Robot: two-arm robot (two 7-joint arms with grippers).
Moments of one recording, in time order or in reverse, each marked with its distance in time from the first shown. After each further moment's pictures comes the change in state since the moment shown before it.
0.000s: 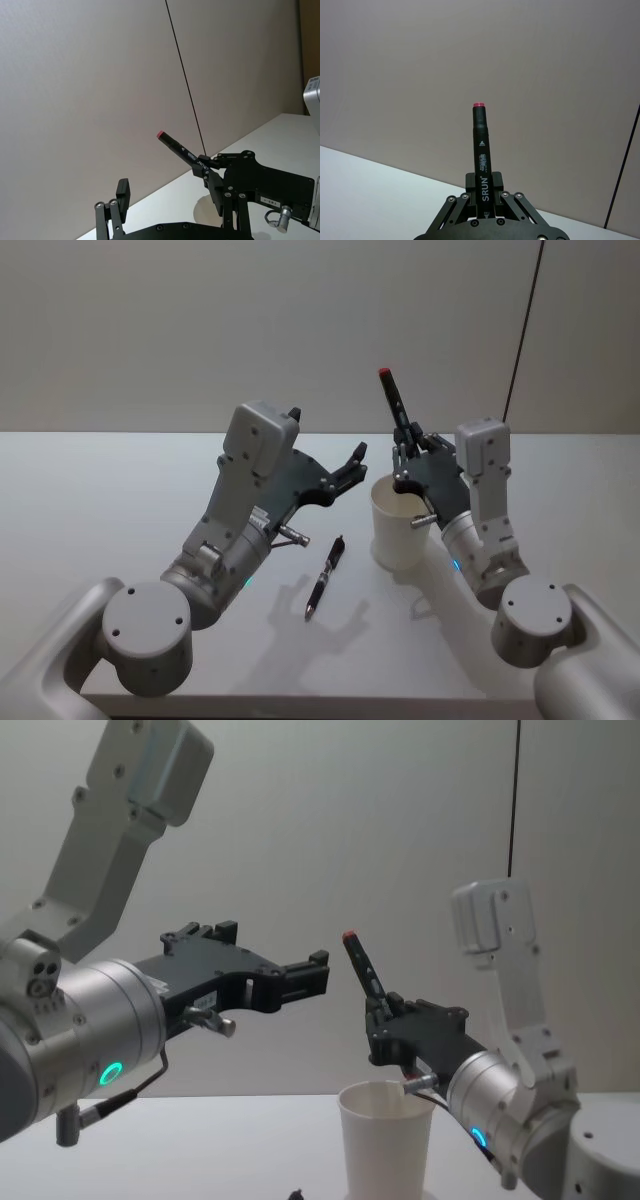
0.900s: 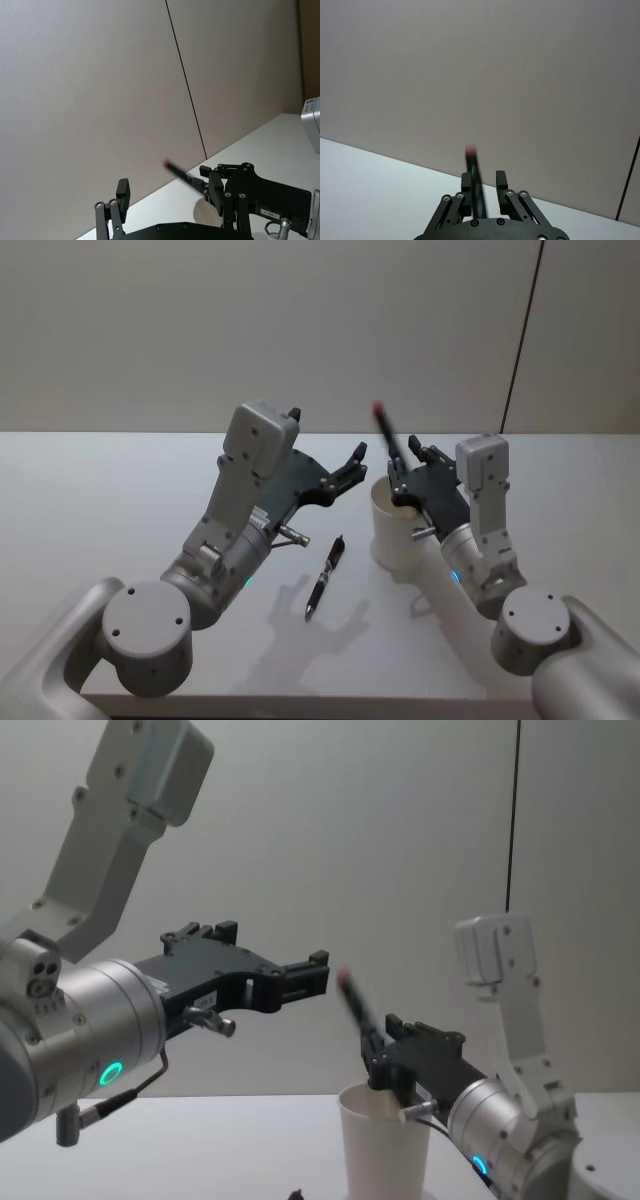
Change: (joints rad) left arm 0.000 0.000 0.000 0.000 0.000 0.000 0.000; right arm 0.063 -0.013 0.017 0.174 0.025 -0.108 0.045
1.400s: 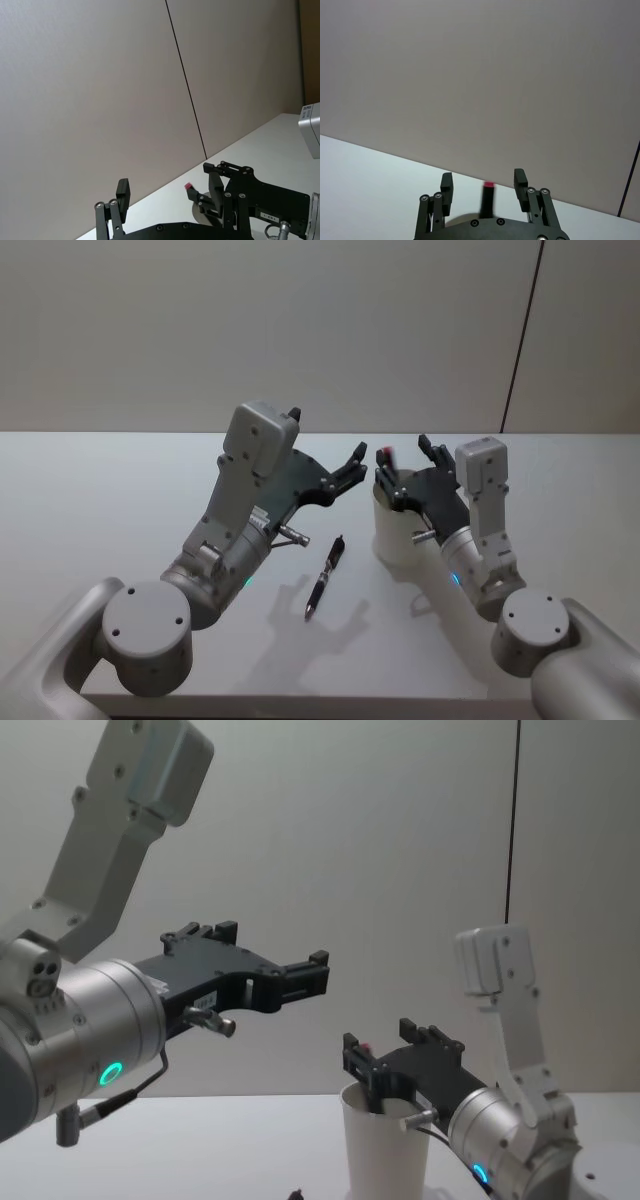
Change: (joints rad) left arm 0.000 0.000 0.000 0.000 0.000 0.000 0.000; right arm 0.029 -0.006 0.007 0.070 0.003 -0.031 0.012
